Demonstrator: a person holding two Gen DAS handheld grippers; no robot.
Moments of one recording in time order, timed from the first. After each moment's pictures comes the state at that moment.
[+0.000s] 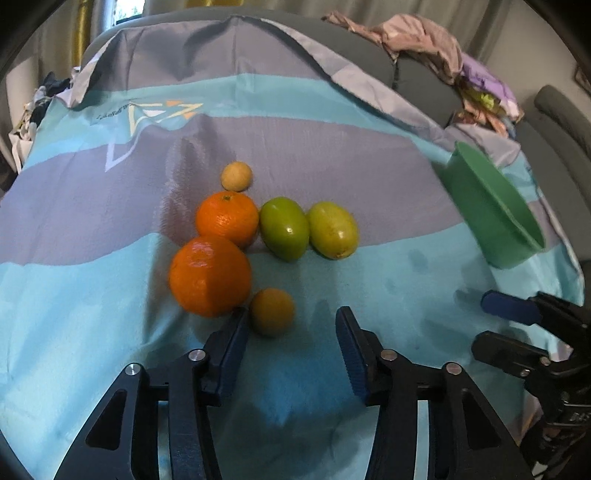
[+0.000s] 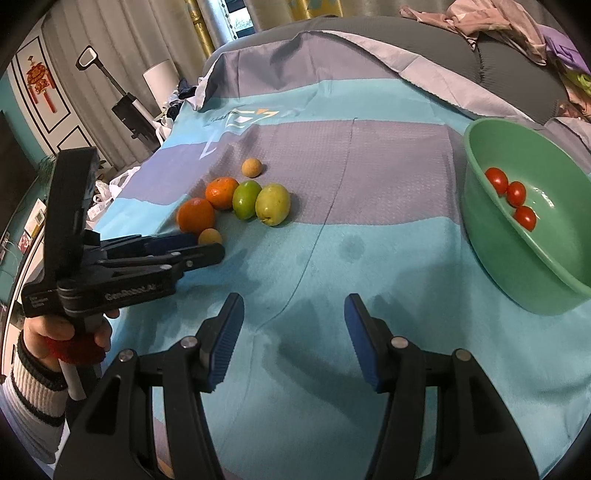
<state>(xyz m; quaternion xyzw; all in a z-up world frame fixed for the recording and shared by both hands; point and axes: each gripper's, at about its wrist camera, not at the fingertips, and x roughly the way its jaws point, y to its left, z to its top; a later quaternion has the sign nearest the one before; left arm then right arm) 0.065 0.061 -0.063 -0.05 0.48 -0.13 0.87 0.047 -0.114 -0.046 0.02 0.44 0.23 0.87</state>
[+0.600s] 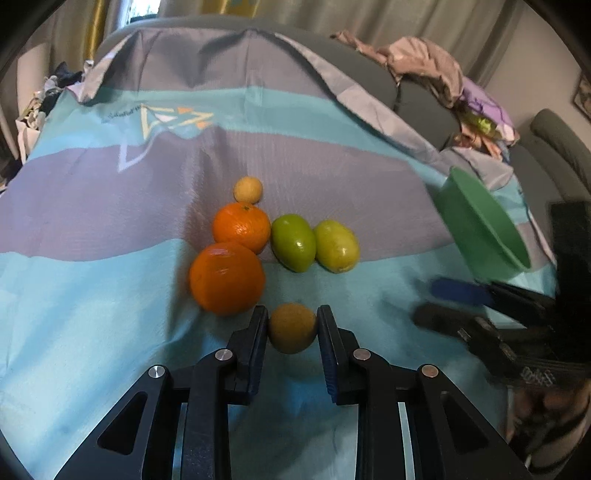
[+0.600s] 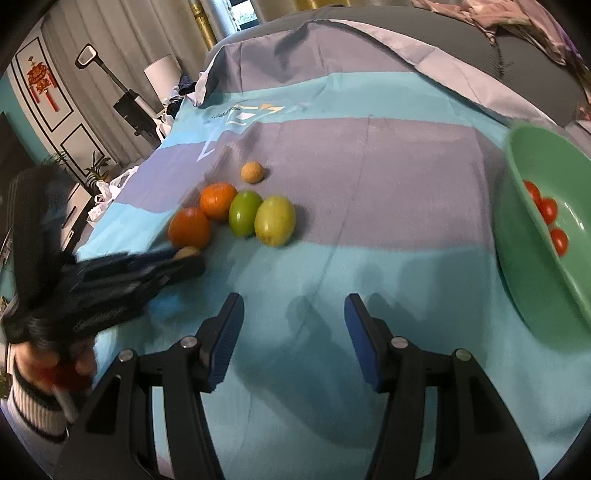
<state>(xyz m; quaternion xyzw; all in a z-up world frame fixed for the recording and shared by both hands) 0.052 0.083 -0.048 -0.10 0.45 -0.14 0.88 0.090 -0.091 -0.053 0.02 0.45 0.25 0.86</state>
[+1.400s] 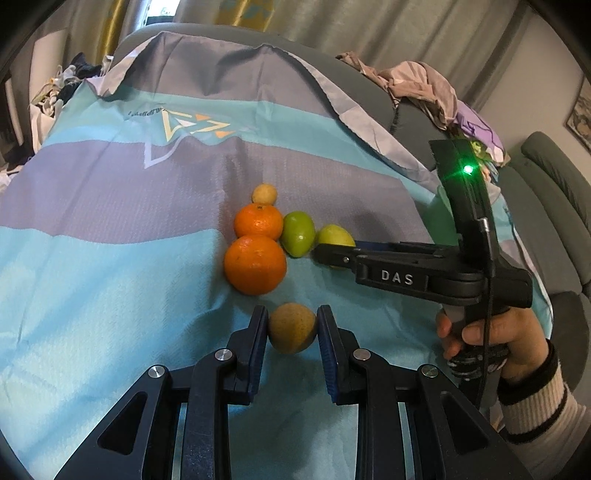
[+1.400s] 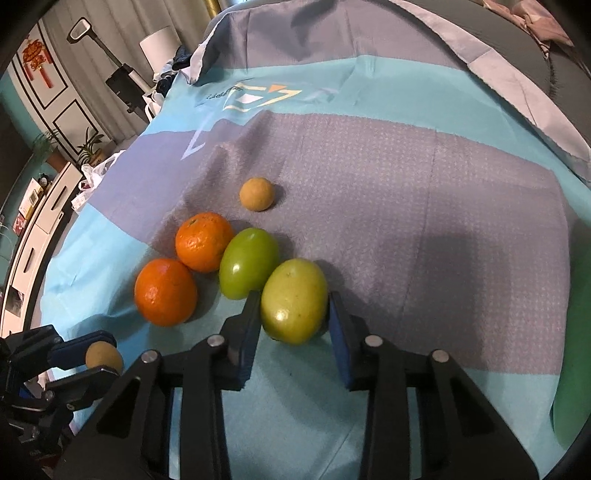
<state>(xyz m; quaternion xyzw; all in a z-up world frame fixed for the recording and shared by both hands) 0.031 0.105 -0.040 -0.14 0.43 -0.15 0.88 0.146 -0.037 -0.070 -0.01 0.48 0.26 0.84</state>
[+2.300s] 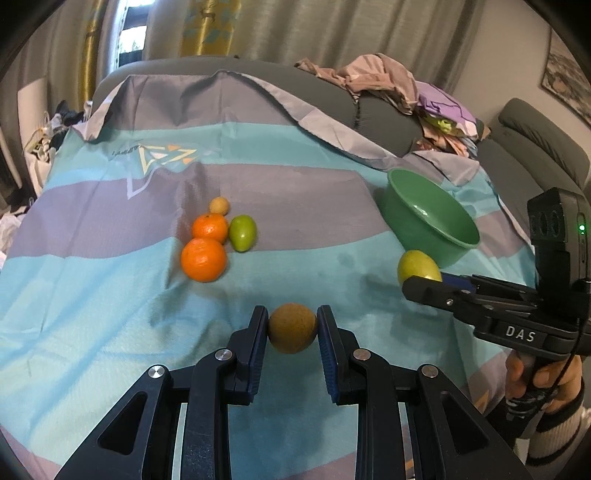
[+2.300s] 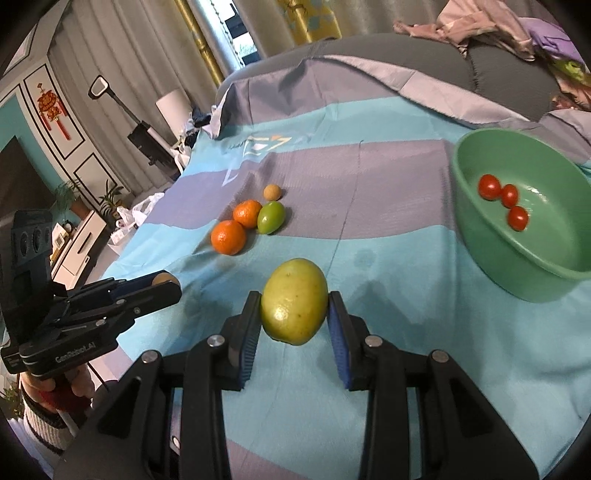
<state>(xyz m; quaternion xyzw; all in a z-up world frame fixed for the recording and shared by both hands) -0.017 0.057 0.000 -0.07 0.41 -0.15 0.90 0.020 -0.129 -0.016 0.08 0.40 0.25 0.88</state>
